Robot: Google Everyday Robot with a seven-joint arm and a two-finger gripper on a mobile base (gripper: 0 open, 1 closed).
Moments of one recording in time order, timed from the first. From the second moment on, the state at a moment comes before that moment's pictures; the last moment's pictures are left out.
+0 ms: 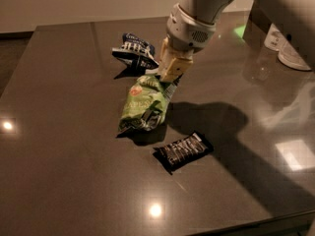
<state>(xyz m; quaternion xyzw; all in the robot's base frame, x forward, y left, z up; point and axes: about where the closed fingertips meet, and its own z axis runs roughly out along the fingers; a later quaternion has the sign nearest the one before) 0.545 -0.028 0.927 -0.79 0.59 0.12 0.15</state>
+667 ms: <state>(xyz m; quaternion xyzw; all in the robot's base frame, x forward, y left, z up) 0.542 -0.088 0.914 -0.74 0.64 0.14 0.13</state>
